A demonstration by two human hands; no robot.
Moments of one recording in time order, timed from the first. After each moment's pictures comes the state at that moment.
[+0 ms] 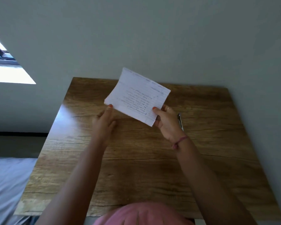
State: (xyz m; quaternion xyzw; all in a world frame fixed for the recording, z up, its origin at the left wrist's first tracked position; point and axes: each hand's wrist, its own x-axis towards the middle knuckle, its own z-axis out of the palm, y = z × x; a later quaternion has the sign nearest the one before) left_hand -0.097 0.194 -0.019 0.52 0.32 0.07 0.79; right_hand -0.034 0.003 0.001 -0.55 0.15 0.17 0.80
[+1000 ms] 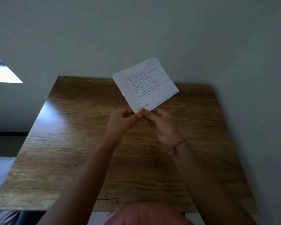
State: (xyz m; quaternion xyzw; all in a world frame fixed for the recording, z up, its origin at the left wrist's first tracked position) left_hand -0.100 0.085 0.028 0.63 0.14 -0.06 0.77; right_hand -0.063 -0.061 0.024 -0.56 0.09 0.19 0.80
